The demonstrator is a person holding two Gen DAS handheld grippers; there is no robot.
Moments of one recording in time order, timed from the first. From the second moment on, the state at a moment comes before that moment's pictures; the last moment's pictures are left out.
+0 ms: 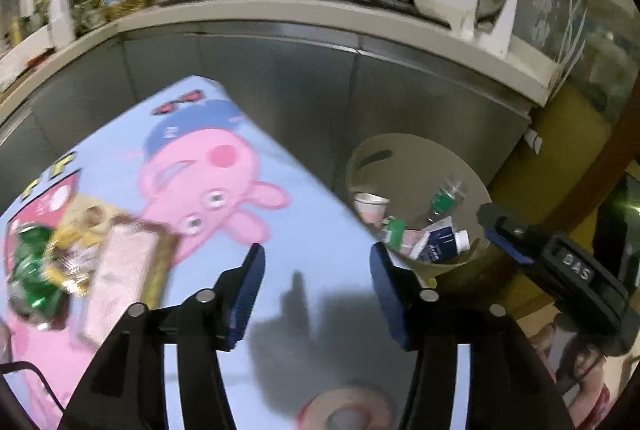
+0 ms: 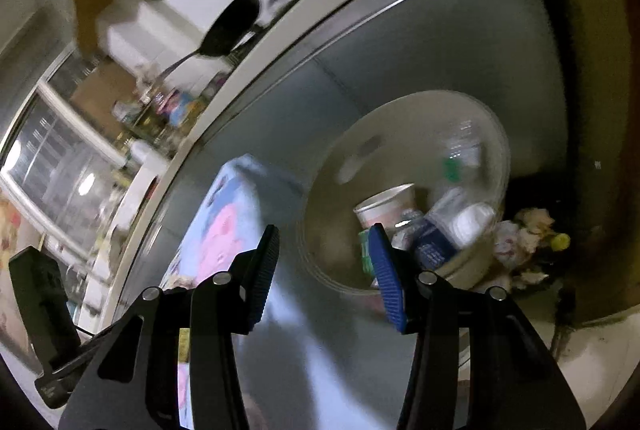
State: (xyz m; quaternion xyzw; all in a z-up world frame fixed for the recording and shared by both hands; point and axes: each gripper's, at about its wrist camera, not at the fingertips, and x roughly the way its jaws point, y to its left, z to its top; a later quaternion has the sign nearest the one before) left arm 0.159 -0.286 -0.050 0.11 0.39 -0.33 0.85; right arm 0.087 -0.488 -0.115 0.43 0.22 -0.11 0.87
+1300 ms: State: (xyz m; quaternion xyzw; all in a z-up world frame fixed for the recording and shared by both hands) left arm 0.294 -0.013 -0.093 -0.20 0.47 -0.24 0.82; right arm 0.267 -0.258 -0.120 0.36 0.36 0.11 0.85
